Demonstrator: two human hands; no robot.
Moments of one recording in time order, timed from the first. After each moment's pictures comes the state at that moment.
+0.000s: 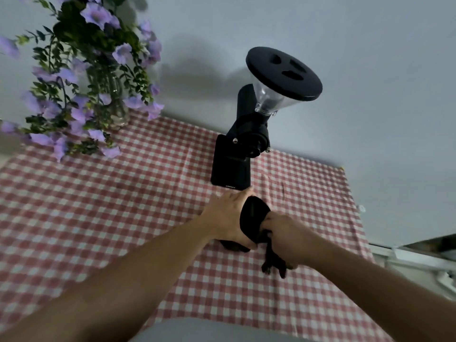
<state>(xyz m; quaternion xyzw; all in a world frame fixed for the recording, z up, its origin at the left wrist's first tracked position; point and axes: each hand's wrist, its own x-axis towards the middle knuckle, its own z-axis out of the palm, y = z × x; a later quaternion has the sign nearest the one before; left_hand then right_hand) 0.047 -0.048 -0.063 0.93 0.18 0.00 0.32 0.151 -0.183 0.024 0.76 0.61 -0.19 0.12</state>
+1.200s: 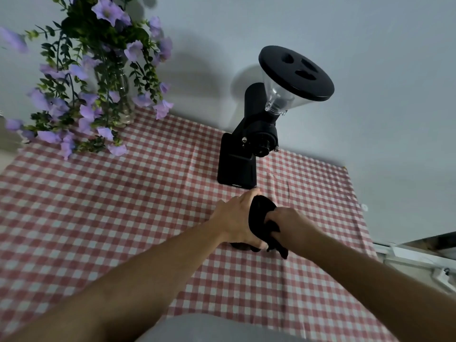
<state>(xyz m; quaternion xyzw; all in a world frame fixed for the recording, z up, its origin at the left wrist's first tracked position) 0.039 -0.057 -0.054 0.91 0.19 0.00 0.38 0.148 -0.169 0.019 0.80 0.56 -0.17 0.12</state>
